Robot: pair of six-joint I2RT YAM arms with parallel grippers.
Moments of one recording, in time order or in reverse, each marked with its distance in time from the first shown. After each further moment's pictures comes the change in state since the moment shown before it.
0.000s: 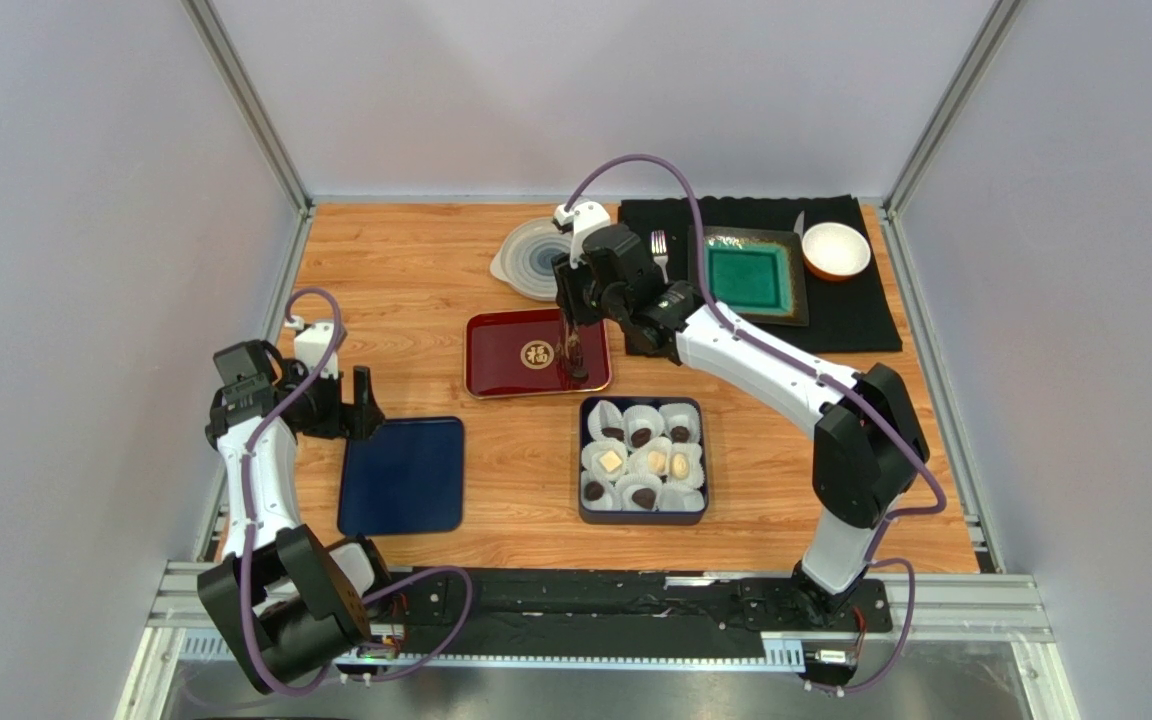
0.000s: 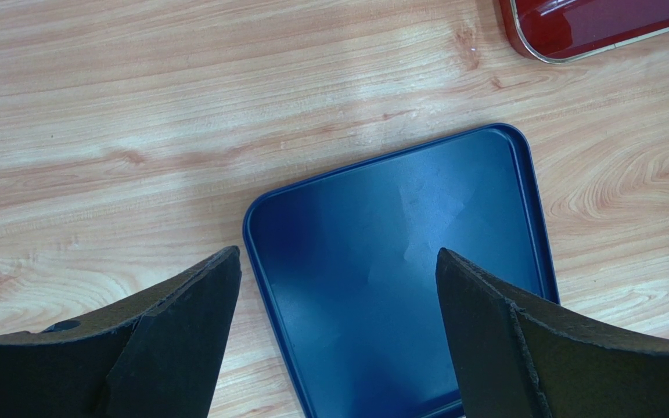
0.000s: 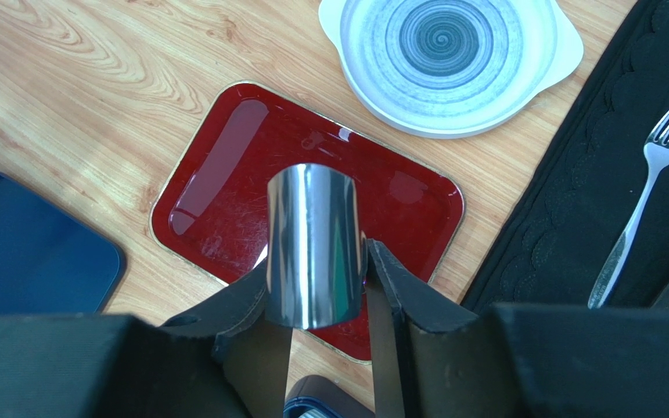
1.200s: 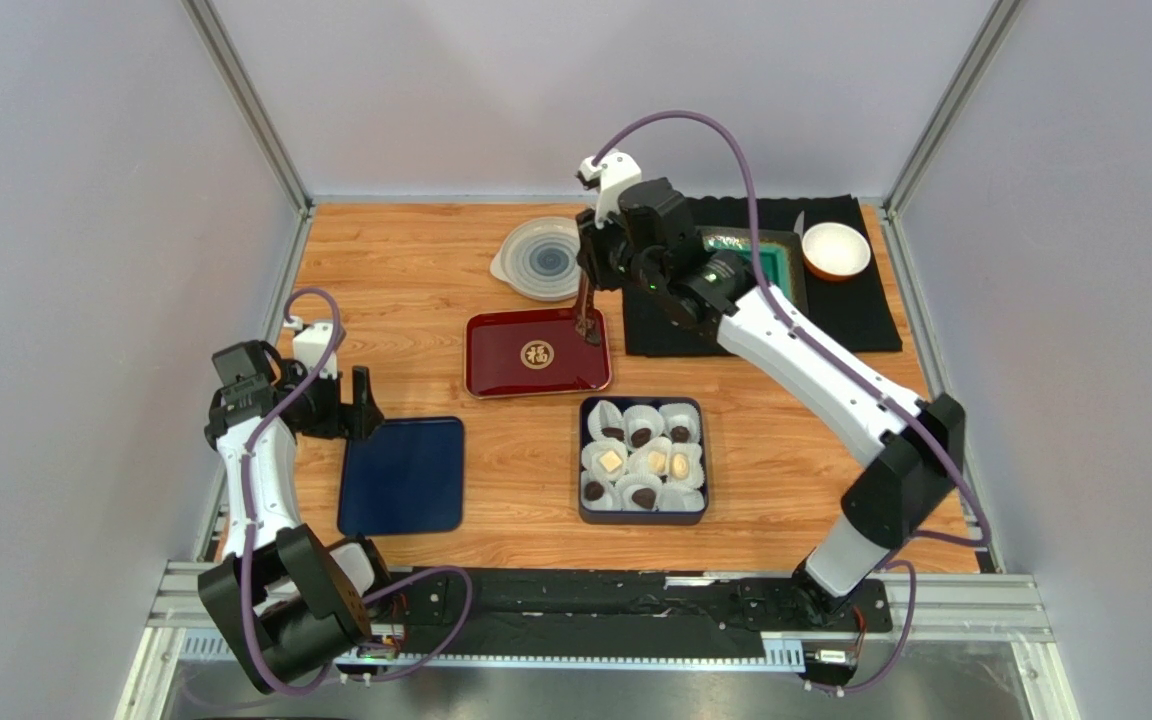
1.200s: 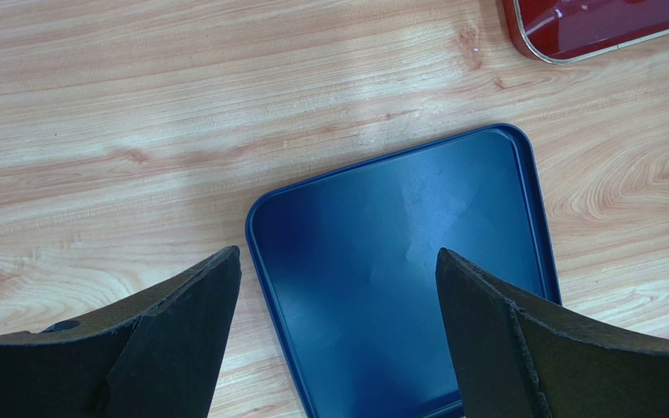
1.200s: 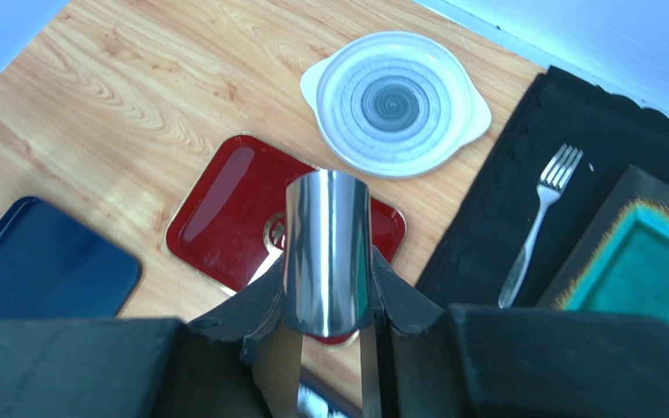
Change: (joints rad) left arm 0.005 0.000 0.000 0.000 0.000 0.002; right arm -0.035 -0.093 0.184 -0.188 -0.001 -0.072
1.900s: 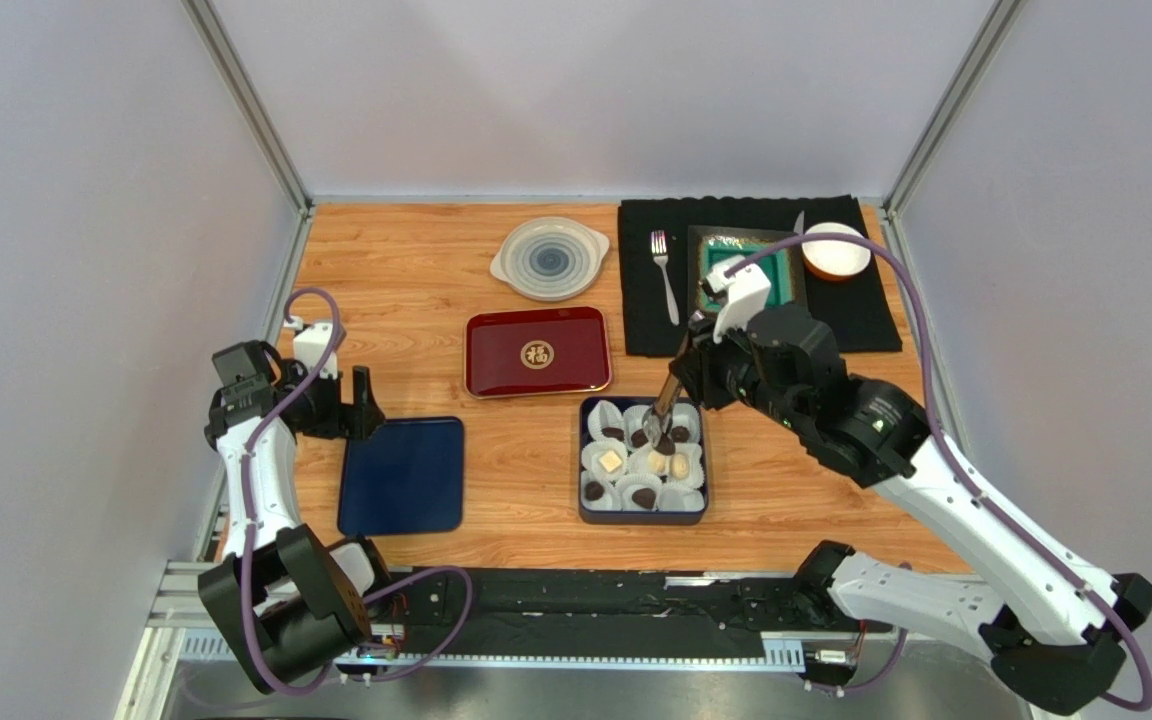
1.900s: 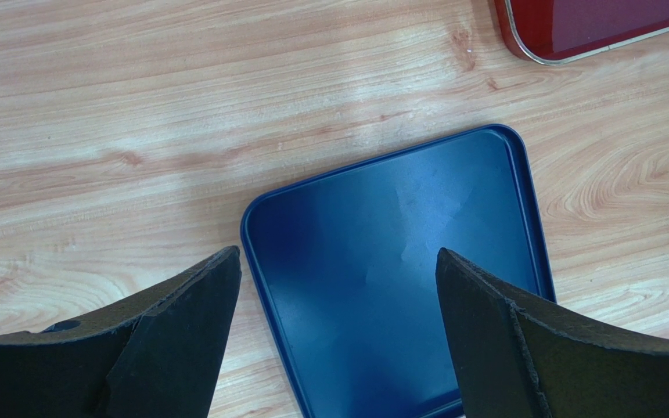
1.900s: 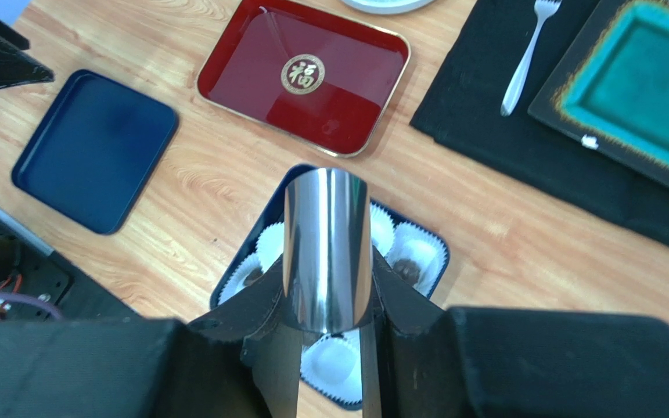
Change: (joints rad) left arm 0.000 0.000 0.000 -0.002 0.009 0.000; right arm 0.095 -0.697 -0.489 -0.246 0.071 0.150
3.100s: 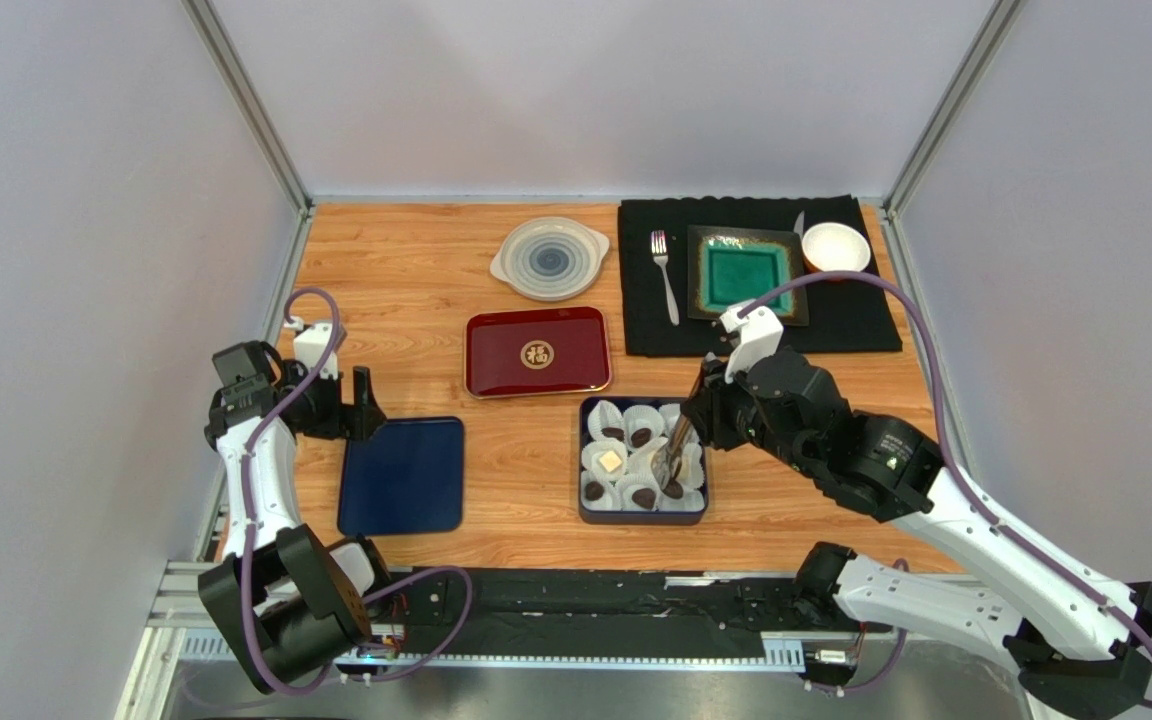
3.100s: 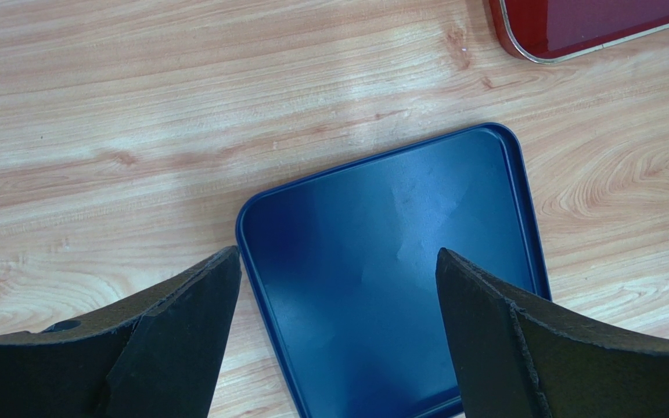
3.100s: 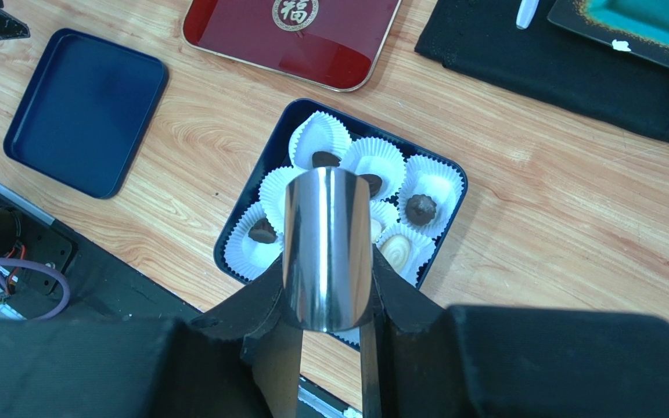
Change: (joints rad) left arm 0.000 0.000 0.000 -0.007 0.011 0.000; right arm 0.129 -0.140 -0.139 -0.087 0.117 0.161
